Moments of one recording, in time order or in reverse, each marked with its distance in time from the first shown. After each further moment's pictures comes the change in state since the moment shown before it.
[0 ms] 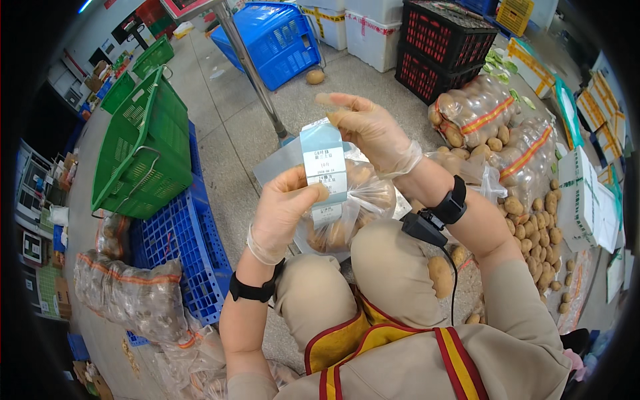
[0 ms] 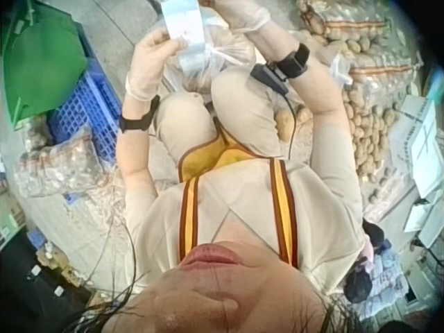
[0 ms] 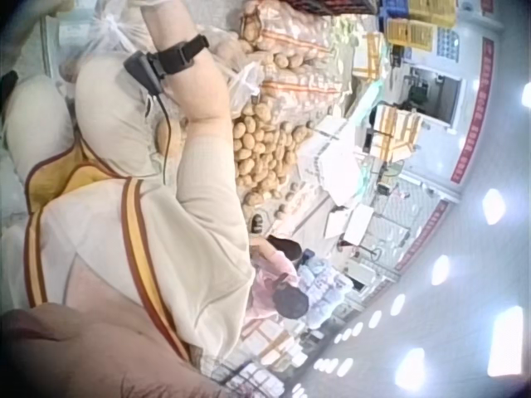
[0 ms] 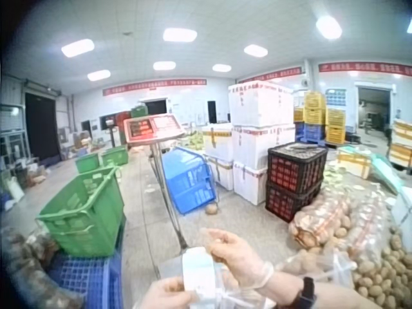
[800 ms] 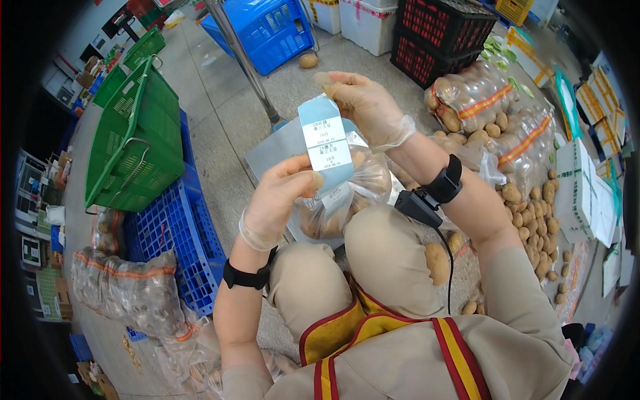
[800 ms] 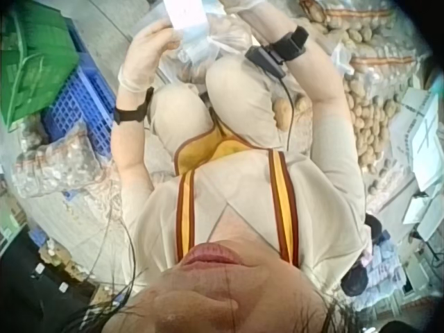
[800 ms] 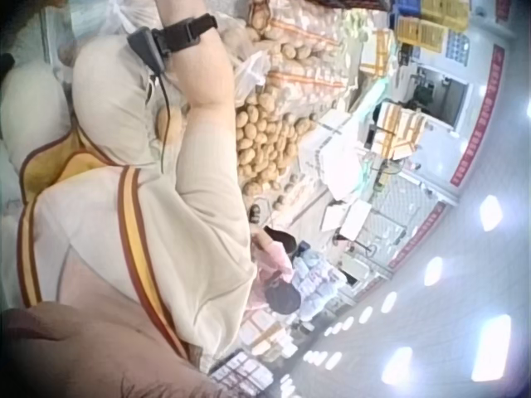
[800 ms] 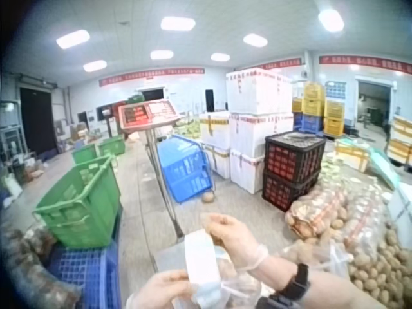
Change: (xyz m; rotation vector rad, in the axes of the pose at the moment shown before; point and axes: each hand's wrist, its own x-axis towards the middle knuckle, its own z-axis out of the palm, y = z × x) left_hand 0.011 -0.012 -0.004 0.059 -0.068 -0.089; right_hand 0.015 0.007 -0.014 -0.017 0.076 -0.019
